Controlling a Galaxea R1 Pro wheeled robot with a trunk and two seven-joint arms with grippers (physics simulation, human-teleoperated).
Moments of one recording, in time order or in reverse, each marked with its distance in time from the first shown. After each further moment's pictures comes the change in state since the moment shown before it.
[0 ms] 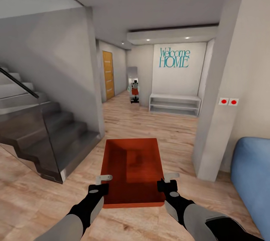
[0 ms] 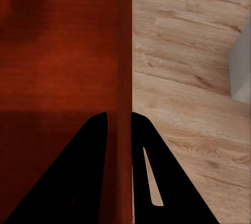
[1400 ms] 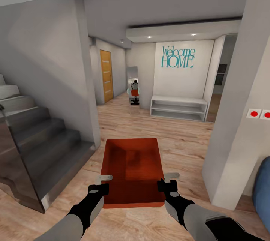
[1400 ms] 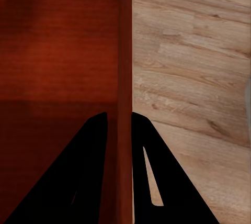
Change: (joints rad) left arm 0.000 0.000 0.000 0.000 0.000 0.000 0.000; right arm 0.000 0.000 0.000 0.000 0.000 0.000 0.000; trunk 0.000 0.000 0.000
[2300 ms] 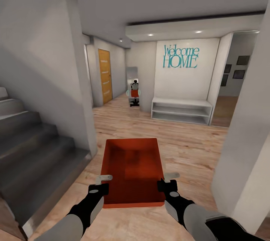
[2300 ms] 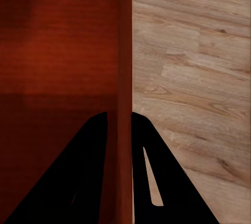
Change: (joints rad) left arm 0.000 0.000 0.000 0.000 0.000 -0.001 0.000; right arm 0.000 0.000 0.000 0.000 0.000 -0.001 -0.001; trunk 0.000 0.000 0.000
